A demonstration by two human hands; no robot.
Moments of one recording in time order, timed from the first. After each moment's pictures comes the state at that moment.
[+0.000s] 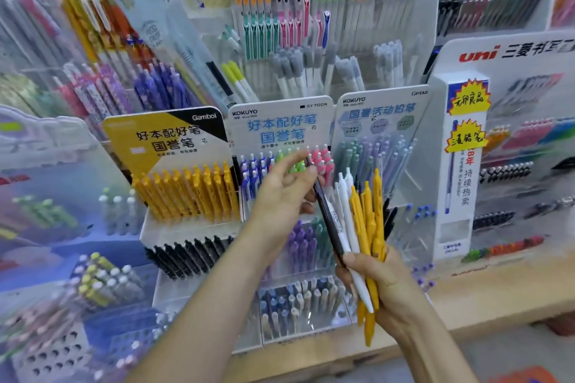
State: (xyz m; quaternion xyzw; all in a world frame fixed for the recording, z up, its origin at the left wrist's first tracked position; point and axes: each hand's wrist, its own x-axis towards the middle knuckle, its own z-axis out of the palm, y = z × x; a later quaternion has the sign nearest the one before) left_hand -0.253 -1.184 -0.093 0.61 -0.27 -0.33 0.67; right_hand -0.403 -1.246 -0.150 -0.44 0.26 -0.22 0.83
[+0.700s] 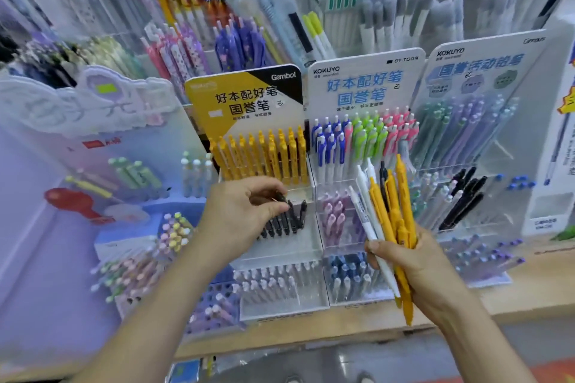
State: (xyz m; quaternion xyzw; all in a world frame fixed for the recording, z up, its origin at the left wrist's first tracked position) left_hand -0.174 -1.037 -0.115 0.81 -0.34 -0.13 0.45; right_hand -0.366 -1.197 -0.180 -0.56 0.32 -0.17 0.75
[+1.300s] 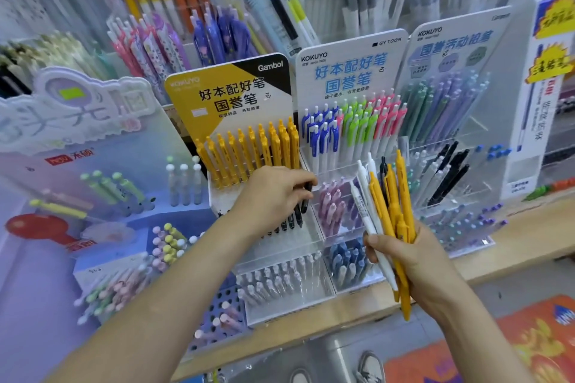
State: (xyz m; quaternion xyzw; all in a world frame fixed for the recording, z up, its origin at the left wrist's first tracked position) left_hand -0.143 -1.081 -0.145 0.75 -0.61 -0.06 0.25; right_hand -0.363 -1.164 -0.186 -0.51 0.35 -0.23 0.75
